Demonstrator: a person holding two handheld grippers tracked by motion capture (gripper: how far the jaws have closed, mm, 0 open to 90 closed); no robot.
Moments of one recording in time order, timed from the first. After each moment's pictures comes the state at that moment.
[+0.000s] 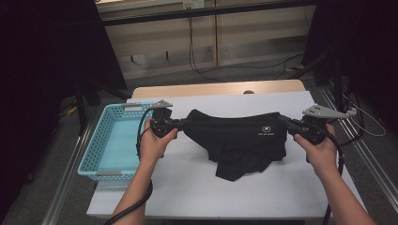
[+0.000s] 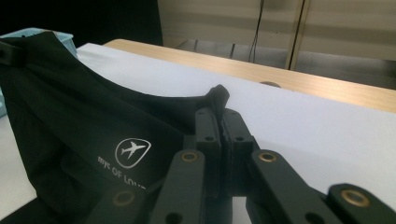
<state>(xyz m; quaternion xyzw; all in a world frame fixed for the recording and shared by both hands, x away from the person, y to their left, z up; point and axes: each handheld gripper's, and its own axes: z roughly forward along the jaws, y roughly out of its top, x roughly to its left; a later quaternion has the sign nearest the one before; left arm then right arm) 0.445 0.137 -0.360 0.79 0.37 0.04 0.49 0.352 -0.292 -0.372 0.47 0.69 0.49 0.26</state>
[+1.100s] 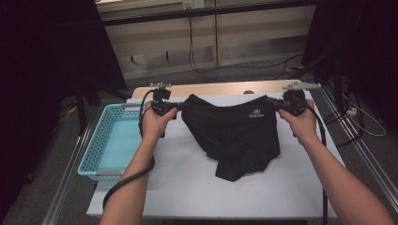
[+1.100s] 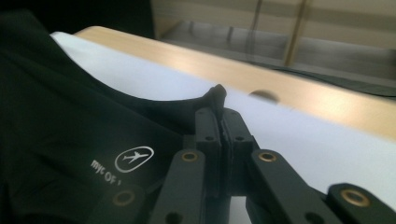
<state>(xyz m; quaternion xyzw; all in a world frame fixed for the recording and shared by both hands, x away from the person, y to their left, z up) 0.535 0.130 -0.340 0.76 0.42 0.05 0.49 0.459 -0.281 -0.363 0.49 0.71 0.44 0.25</state>
